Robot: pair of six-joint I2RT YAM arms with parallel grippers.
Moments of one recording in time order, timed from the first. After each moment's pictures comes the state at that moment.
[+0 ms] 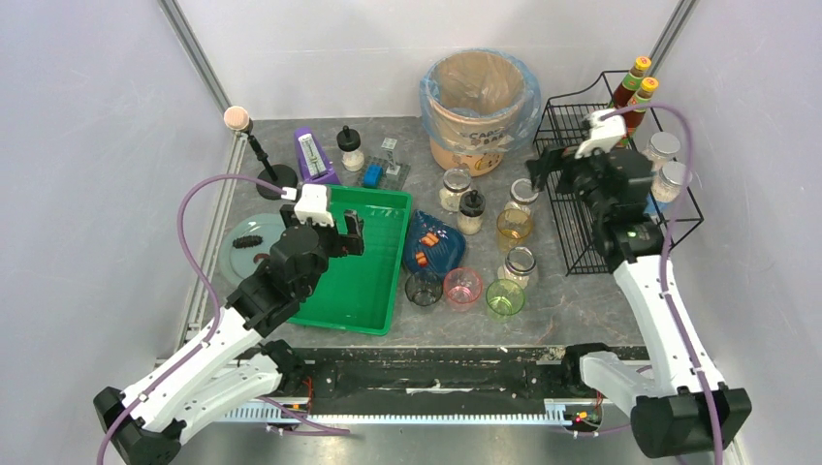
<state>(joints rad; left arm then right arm) -0.72 0.73 0.72 -0.23 -0.53 -0.21 0.03 1.01 1.04 -0.17 -0.18 0.08</state>
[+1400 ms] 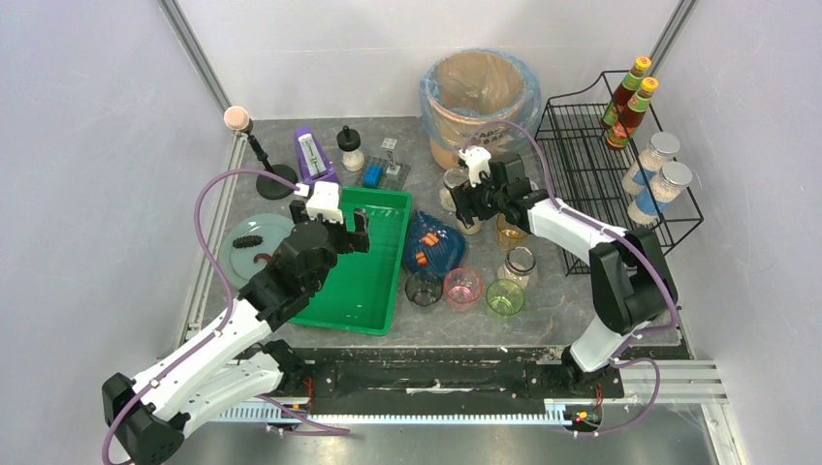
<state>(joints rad) -0.71 0.81 0.69 -0.14 -0.52 -0.15 0.41 1.67 1.08 -0.11 -0.16 -0.16</state>
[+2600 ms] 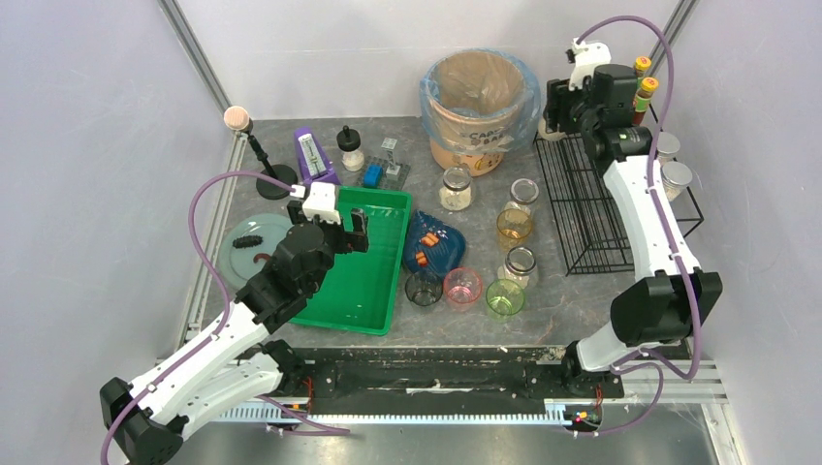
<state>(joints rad) -0.71 0.78 0.69 -0.12 -0.51 -0.15 0.09 1.55 1.65 -0.46 -0.02 -0.11</state>
